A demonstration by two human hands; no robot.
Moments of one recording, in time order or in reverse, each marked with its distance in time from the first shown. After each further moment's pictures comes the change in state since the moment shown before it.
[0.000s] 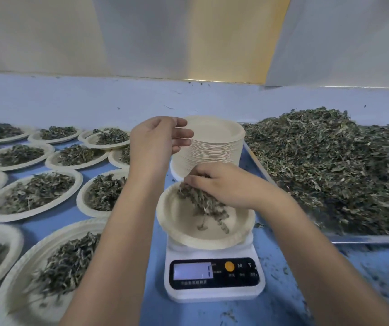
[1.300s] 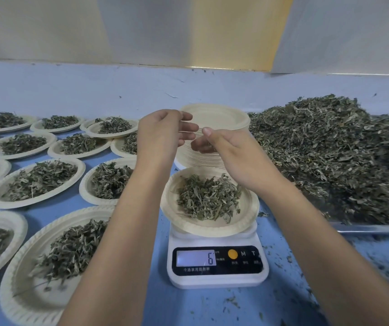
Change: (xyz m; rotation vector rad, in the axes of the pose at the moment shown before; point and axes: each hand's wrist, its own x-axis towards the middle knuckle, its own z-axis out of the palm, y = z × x) left_hand 0.004 -0.010 0.002 0.052 -0.018 -0.038; right_hand 0.006 0.010 0.002 0.456 0.387 -0.089
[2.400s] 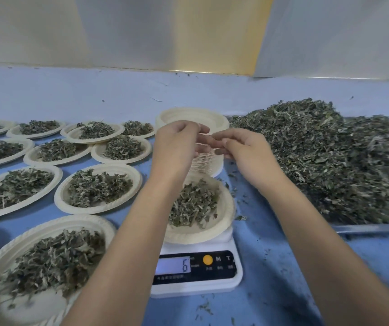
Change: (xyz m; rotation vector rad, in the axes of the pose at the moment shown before) left_hand -0.017 -0.004 0.049 0.003 -0.159 -0.007; right_hand 0.001 0.030 -0.048 0.068 0.194 0.078
